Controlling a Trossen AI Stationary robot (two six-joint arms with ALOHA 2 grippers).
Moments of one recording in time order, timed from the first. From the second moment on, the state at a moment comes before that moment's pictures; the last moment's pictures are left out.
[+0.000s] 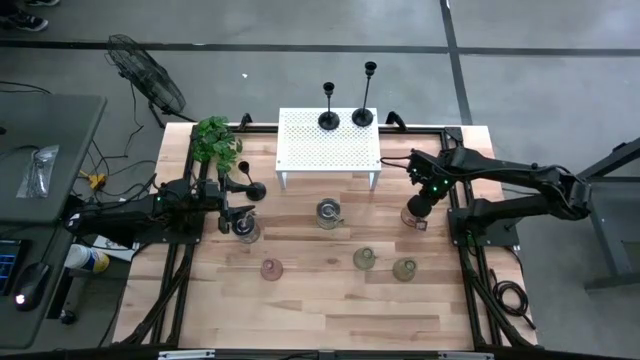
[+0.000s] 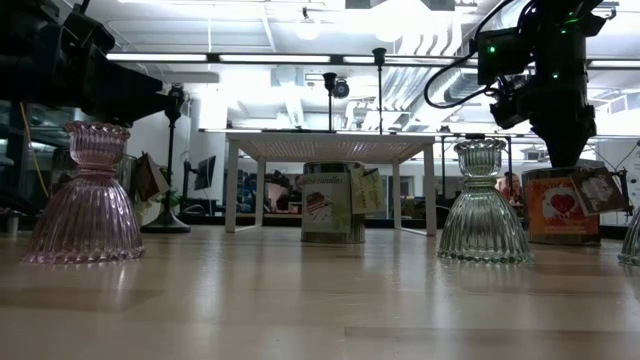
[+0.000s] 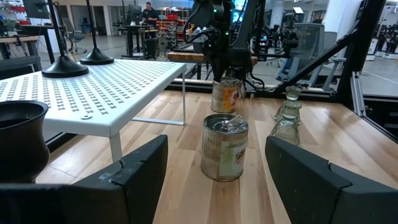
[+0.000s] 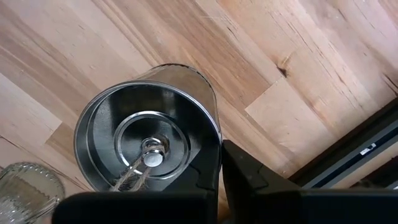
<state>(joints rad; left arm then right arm) 0.11 0.03 0.01 0.02 -0.04 -0.03 -0.45 1.14 0.73 -1.12 -0.02 0.35</state>
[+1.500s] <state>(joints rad) 0.11 0.03 0.01 0.02 -0.04 -0.03 -0.45 1.14 0.74 -1.06 -0.08 0.29</state>
